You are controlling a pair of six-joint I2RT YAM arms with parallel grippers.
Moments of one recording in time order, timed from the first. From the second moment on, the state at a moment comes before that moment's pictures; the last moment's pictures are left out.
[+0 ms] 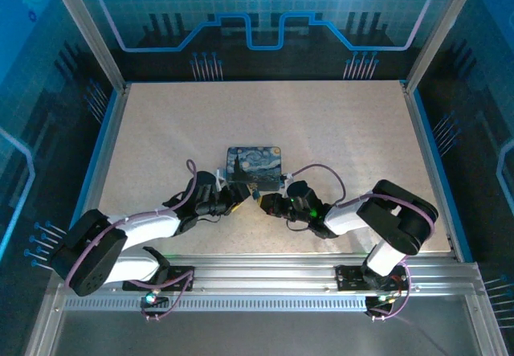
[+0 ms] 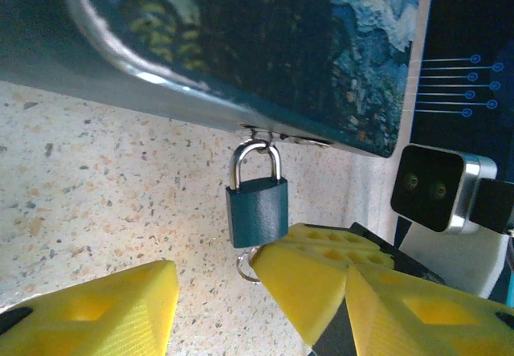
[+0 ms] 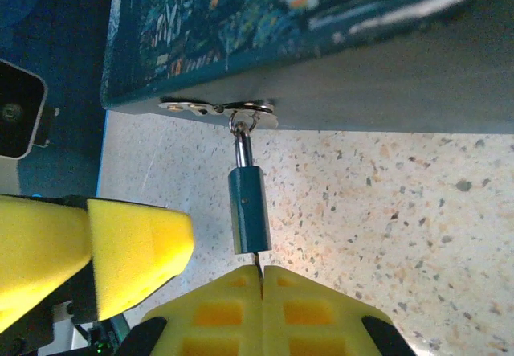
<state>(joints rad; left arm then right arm) -0.58 1.28 0.35 0.34 0.33 -1.20 0.85 1.63 0.42 0.72 -0.16 1.08</state>
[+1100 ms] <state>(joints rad) -0.64 1.55 0.34 0.69 0.27 -1.40 0.85 1.64 0.42 0.75 -0.19 1.22</state>
